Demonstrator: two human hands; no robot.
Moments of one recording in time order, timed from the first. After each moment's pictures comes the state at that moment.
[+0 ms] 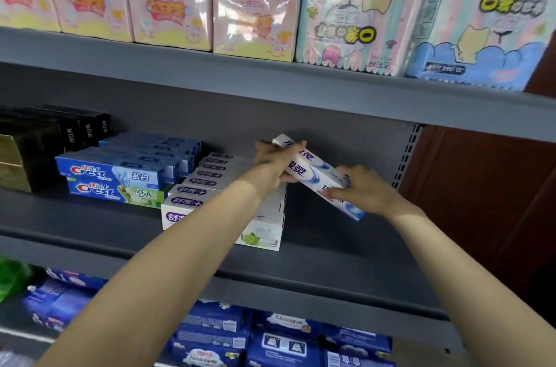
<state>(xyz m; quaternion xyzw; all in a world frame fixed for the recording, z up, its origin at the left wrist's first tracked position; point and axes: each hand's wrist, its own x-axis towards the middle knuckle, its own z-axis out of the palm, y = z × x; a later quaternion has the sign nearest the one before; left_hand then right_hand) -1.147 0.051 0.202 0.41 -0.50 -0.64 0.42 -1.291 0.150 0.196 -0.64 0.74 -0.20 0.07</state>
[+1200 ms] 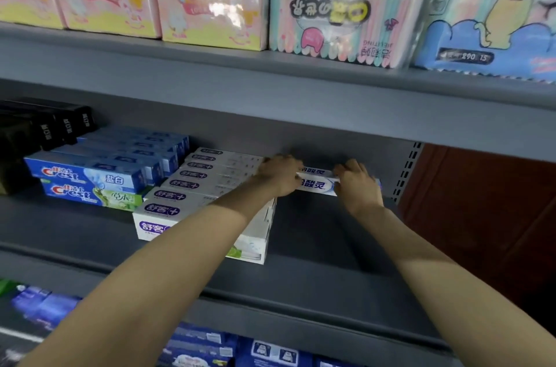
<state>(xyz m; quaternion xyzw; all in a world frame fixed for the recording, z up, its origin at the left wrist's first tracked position) -1.182 0.013 0.167 0.41 -0.90 -0.04 0.11 -1.341 0.079 0.135 -0.58 0.79 -0.14 -0.11</state>
